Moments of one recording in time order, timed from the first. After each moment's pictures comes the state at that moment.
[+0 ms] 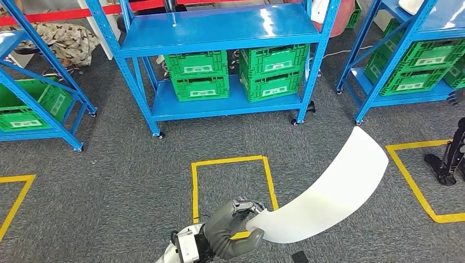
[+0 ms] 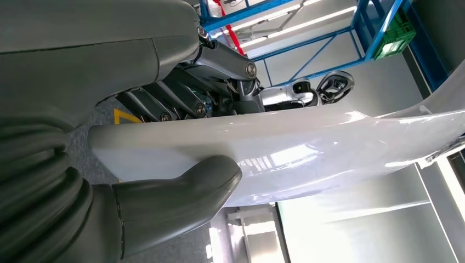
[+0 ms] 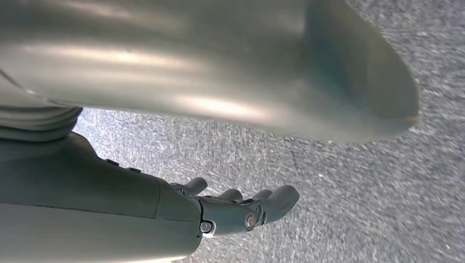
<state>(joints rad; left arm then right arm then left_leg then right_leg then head) -0.26 -0.26 -0.78 -1.20 -0.04 -0.17 -0.54 -0.09 0.11 -0.06 -0.20 0.57 -0.45 0.07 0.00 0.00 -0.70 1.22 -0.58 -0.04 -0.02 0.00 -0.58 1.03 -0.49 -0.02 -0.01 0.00</state>
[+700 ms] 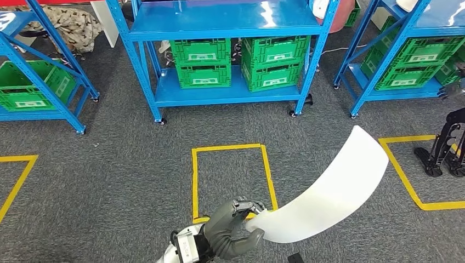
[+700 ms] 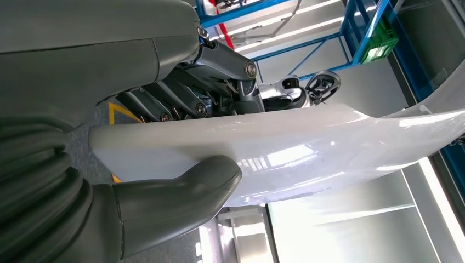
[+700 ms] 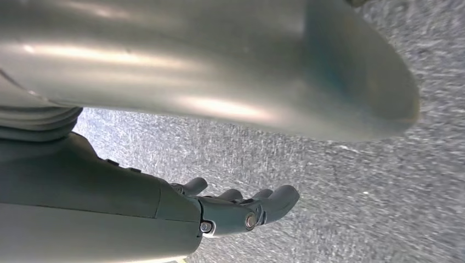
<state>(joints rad) -0.25 -0.26 -0.78 -1.22 -0.04 -0.15 -0.54 -0.09 0.13 -0.06 -0.20 0.59 -0.45 0.09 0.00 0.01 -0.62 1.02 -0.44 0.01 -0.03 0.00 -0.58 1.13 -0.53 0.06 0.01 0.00</state>
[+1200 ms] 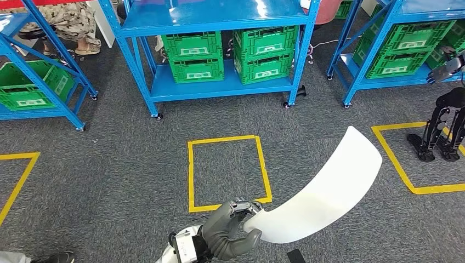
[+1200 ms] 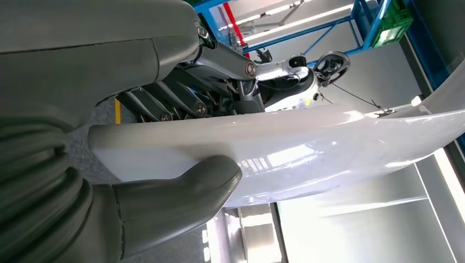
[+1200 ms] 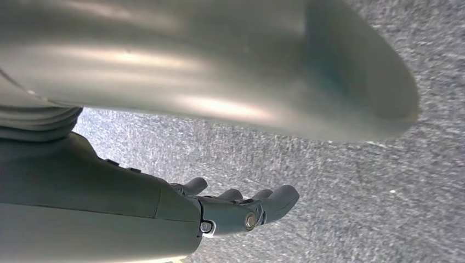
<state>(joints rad) -0.25 -0.26 -0.78 -1.20 -0.03 -0.16 -0.54 -0.10 0.13 -0.06 -0.20 0.60 -0.46 0.08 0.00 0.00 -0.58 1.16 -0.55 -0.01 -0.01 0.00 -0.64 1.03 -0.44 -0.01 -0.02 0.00</state>
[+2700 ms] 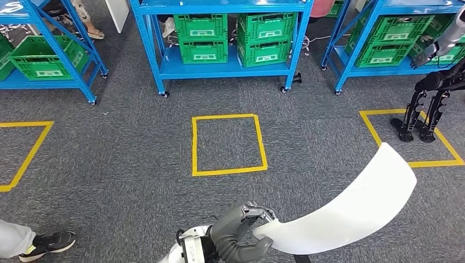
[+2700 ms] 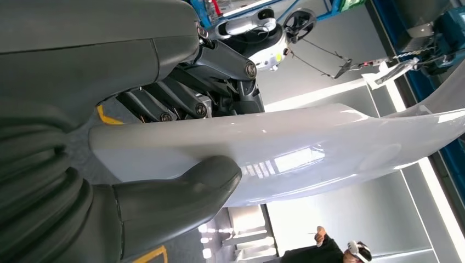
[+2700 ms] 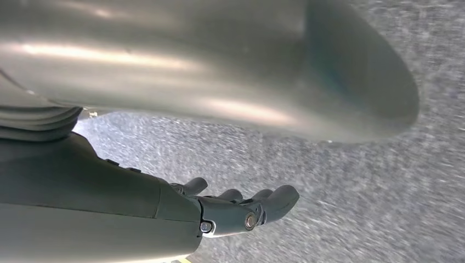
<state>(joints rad) -0.28 -0.26 -0.83 -1.20 -0.03 -0.18 -0.54 -0.11 0.11 -0.14 -0.20 0.62 -0.46 0.05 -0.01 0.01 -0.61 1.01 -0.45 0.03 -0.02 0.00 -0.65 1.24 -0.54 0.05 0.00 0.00</state>
